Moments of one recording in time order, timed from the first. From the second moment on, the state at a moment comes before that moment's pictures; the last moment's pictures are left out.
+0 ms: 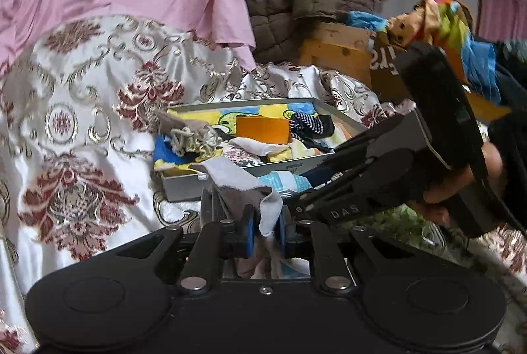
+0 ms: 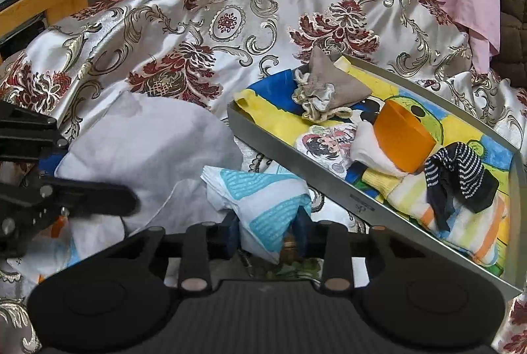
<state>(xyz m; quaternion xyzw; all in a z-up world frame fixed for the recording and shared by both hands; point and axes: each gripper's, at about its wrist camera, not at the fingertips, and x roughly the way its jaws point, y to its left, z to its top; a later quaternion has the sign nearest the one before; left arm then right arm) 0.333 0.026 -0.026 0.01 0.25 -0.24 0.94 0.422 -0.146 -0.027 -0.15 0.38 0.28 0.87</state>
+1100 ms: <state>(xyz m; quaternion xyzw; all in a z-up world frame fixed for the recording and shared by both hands) 0.286 -0.023 -0.024 0.22 0.14 -0.22 0.94 0.419 -0.147 -0.027 -0.15 0.37 0.28 0.87</state>
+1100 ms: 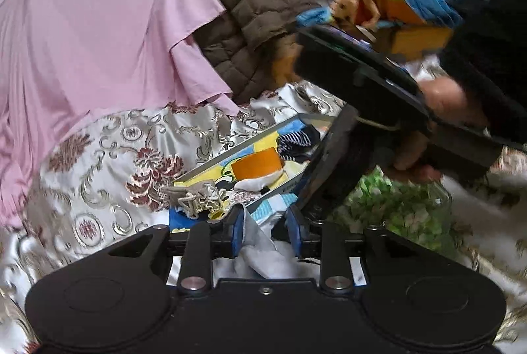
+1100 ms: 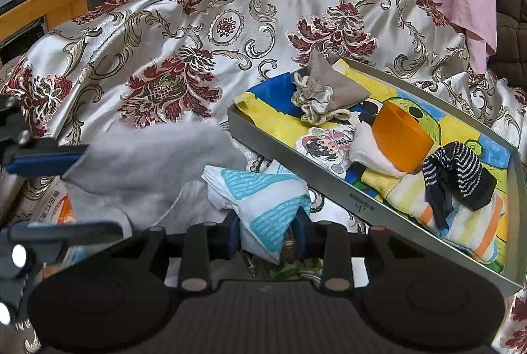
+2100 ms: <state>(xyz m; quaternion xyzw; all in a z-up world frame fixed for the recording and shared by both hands) 0.308 -0.006 -0.026 0.13 0.20 -0.20 0.95 0.404 -0.159 -0.012 -0.11 0.33 0.26 0.90</state>
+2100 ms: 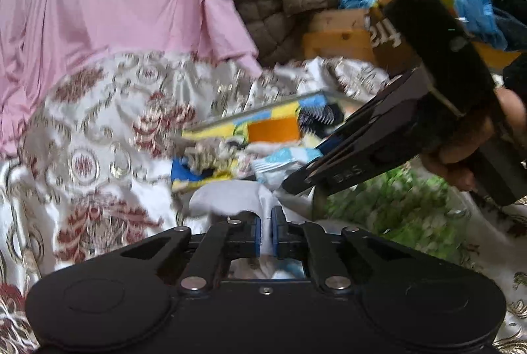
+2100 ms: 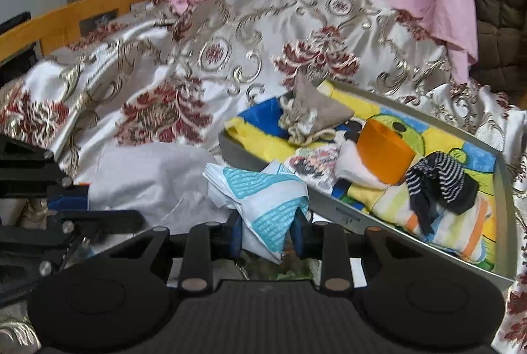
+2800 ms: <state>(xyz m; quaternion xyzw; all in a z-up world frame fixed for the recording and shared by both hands) 0.250 -0.057 -0.017 0.22 0.13 -0.25 0.93 0.352 -0.208 0.025 -0.08 0.31 0.22 0.92</state>
